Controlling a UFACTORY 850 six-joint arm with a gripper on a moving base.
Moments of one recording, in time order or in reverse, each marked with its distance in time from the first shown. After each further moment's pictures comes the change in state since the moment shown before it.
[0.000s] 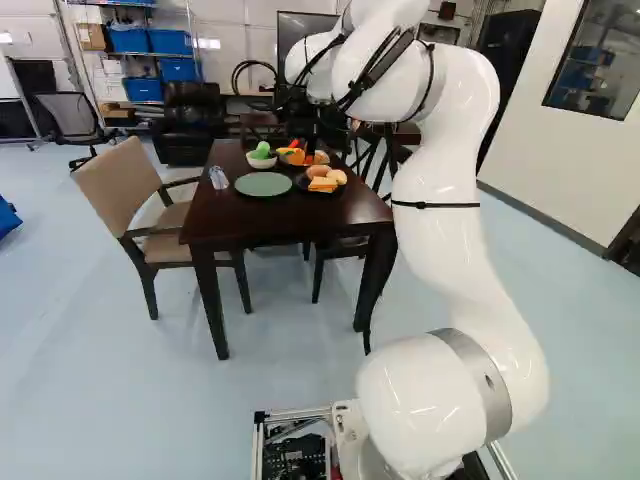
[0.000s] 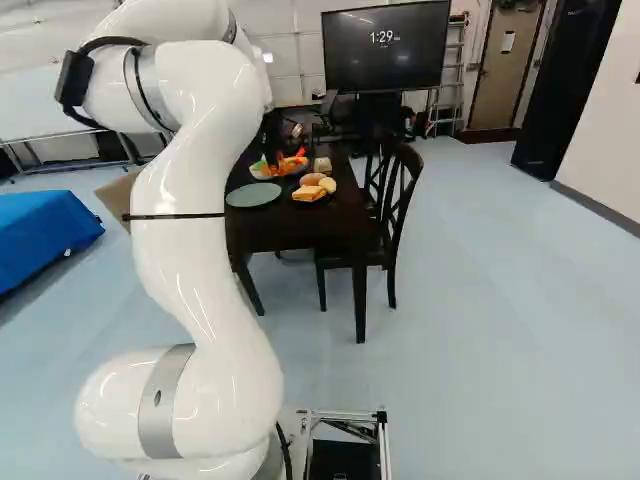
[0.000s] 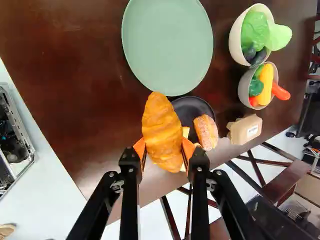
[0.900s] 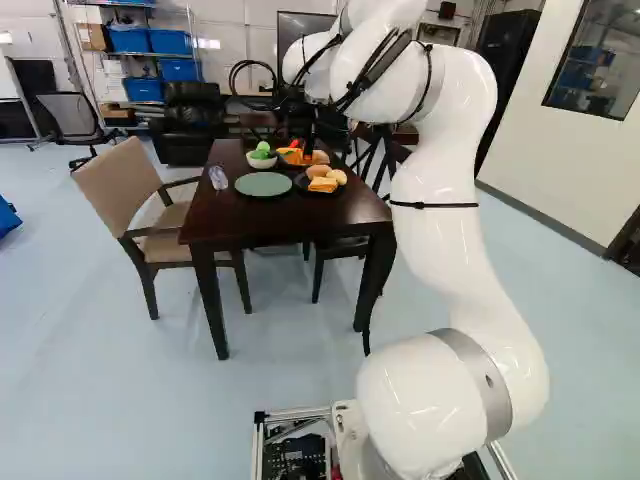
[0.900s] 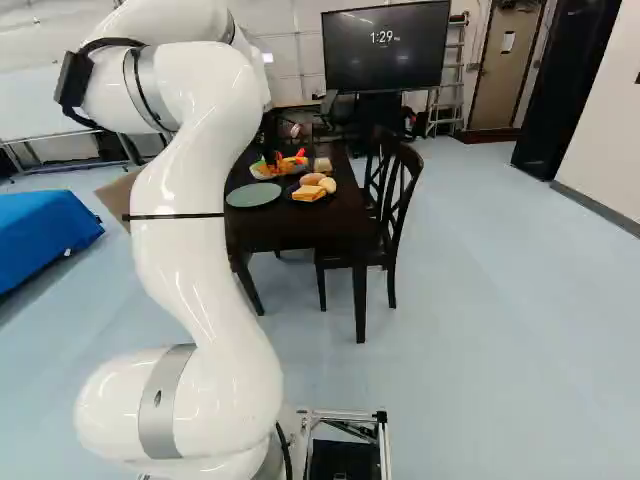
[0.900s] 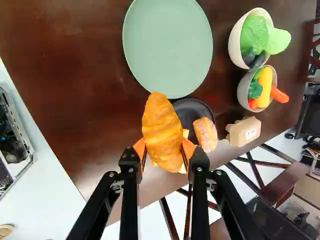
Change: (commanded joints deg) arm 0.2 -0.1 -0.1 0.0 0.0 0.0
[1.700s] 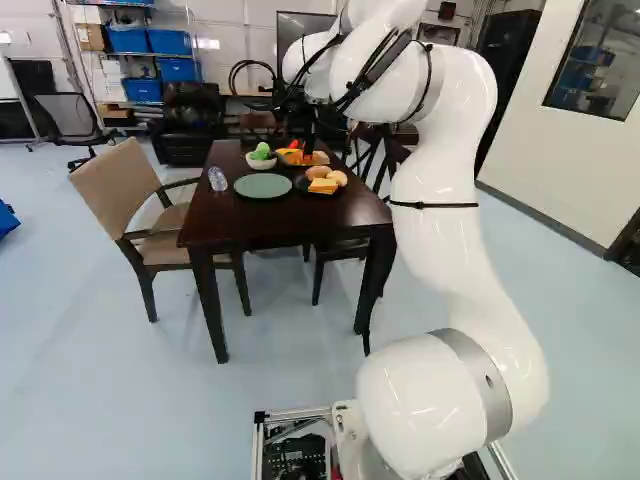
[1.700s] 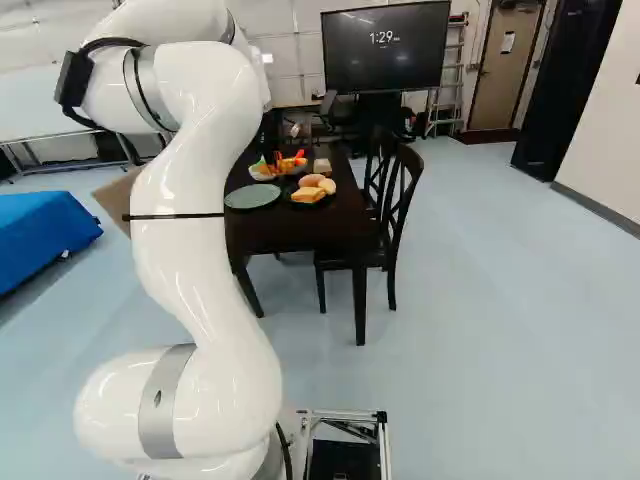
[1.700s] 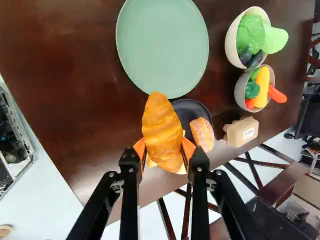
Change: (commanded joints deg) arm 0.0 0.0 0.0 0.0 0.0 0.0
